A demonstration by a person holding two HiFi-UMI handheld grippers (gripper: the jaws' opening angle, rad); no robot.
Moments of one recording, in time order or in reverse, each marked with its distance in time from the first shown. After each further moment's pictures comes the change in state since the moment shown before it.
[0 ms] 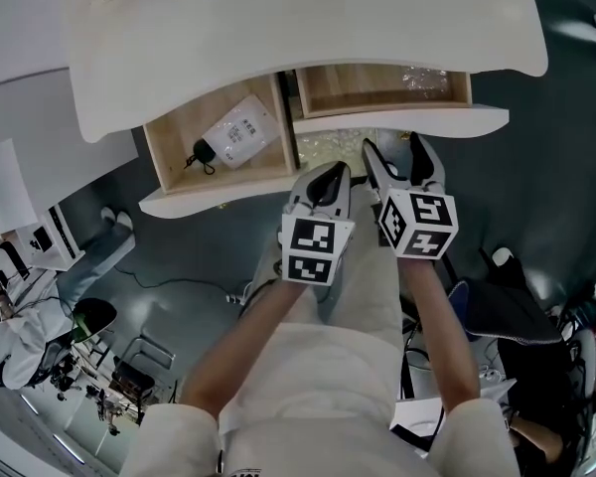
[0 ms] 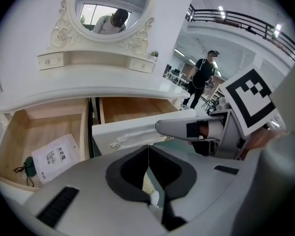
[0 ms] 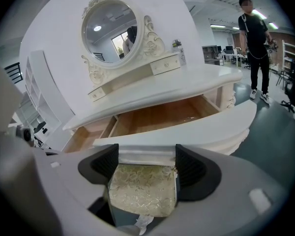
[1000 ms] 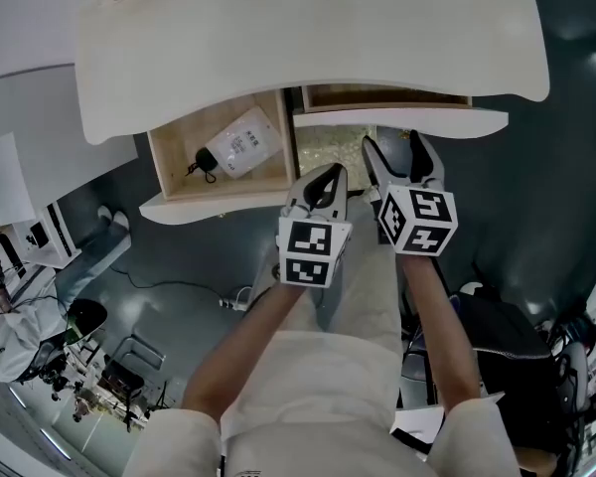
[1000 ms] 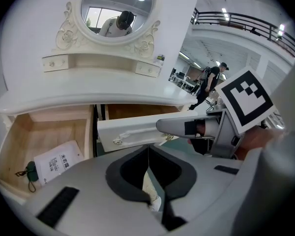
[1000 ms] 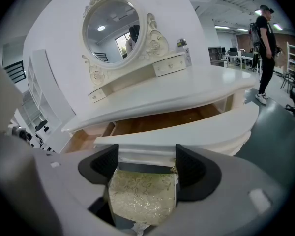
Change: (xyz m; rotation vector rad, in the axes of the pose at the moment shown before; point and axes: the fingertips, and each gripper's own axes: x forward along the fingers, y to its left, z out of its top) left arm 0.007 0.017 0.022 -0.036 -0.036 0.045; right arm 0.025 -0.002 0.027 -0.032 -0.007 0.025
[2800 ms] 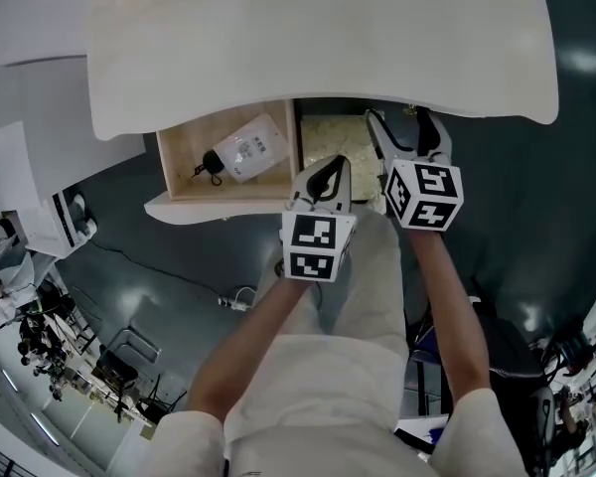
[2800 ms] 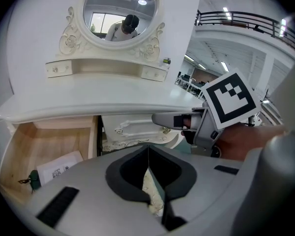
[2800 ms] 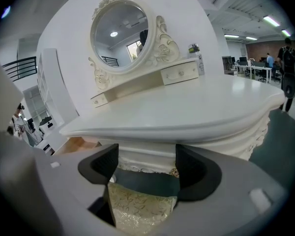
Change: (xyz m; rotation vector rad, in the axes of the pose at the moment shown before) left arm 0.014 0.016 0.030 -0.014 -0.046 0.071; right arm 0.048 -0.006 0.053 -0.104 -0.095 0.062
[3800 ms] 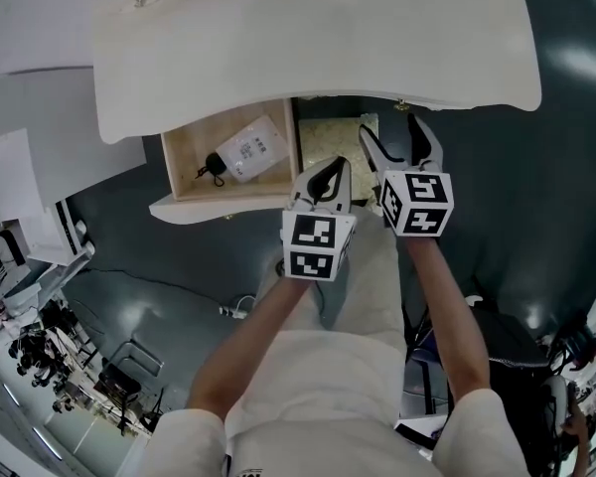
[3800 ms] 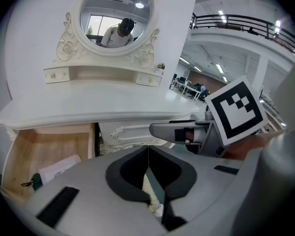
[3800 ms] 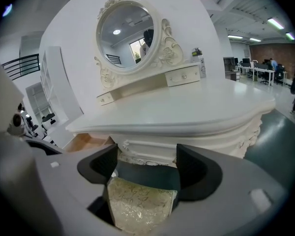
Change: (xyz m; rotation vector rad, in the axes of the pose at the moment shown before) left arm -0.023 -0.017 0.008 0.026 -0.030 -0.037; right arm -0.034 0.017 -0.009 -0.028 0.021 0.009
